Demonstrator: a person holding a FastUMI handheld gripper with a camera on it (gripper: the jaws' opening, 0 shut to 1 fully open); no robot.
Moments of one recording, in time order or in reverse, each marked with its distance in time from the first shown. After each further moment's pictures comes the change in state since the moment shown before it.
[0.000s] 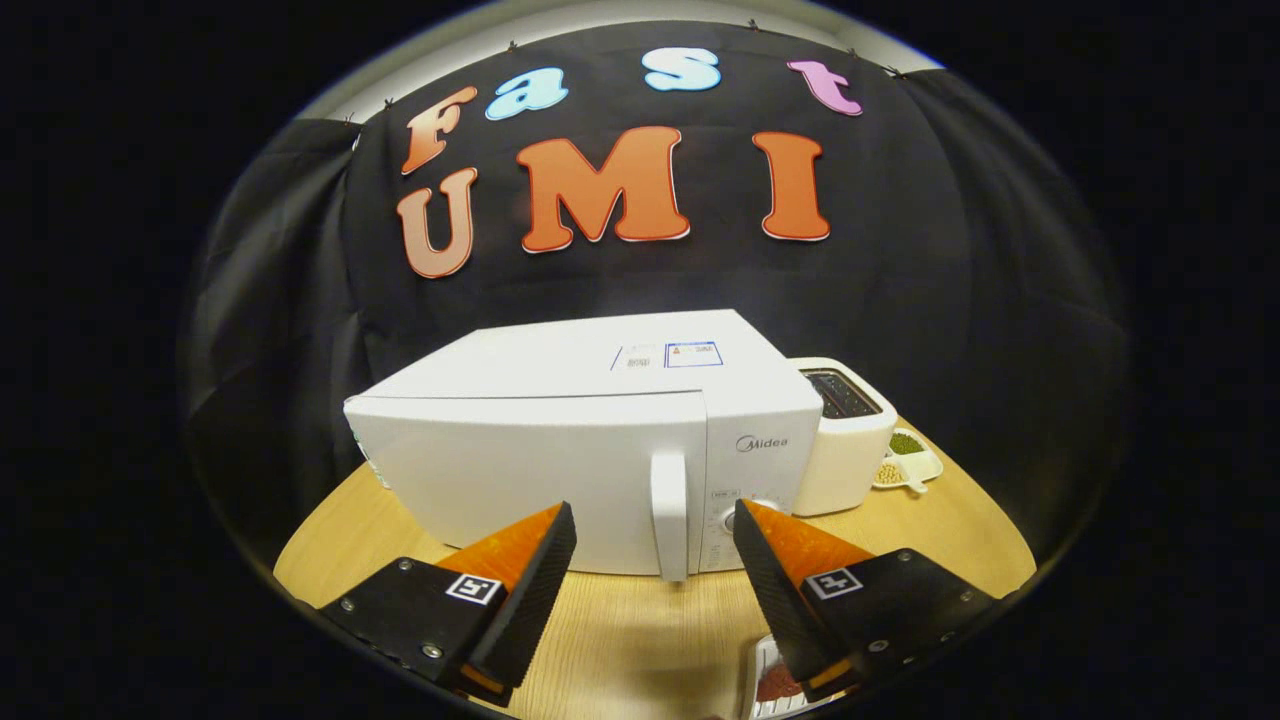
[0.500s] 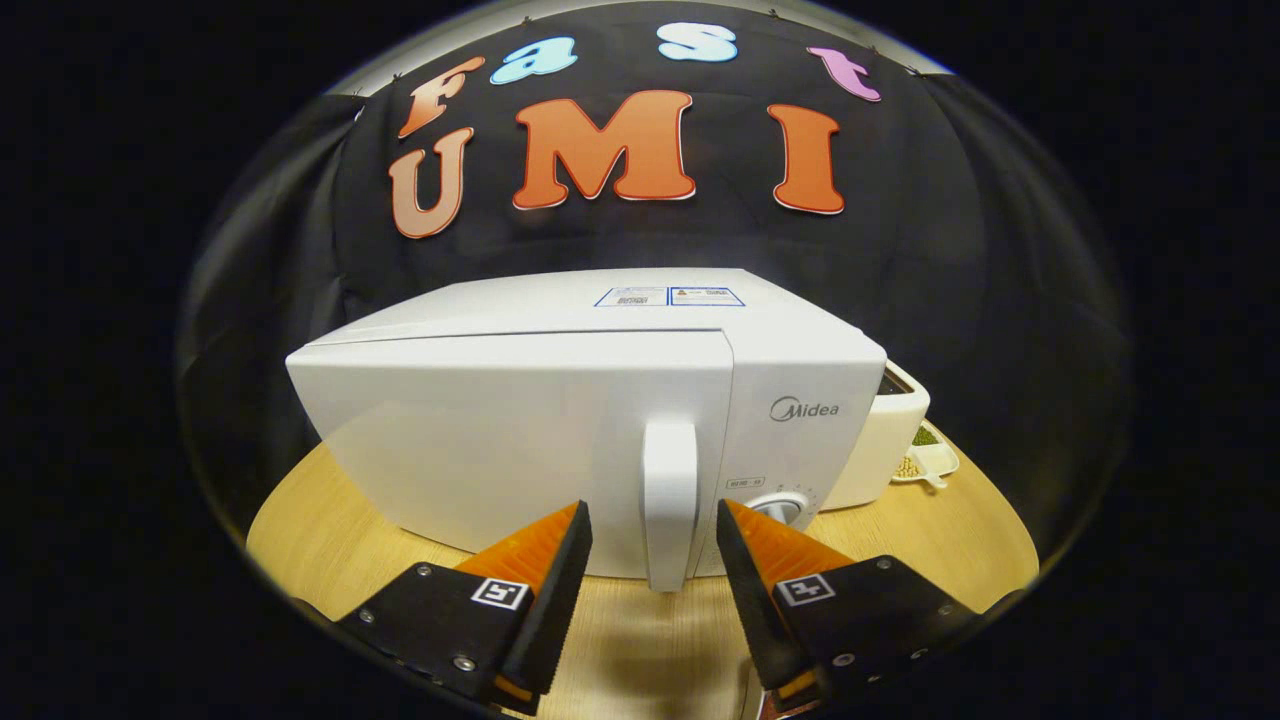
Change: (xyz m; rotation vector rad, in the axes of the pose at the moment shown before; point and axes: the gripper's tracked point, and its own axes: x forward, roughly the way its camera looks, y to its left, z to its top) arm 0.053 -0.005 -0.025 -0.045 0.038 -0.041
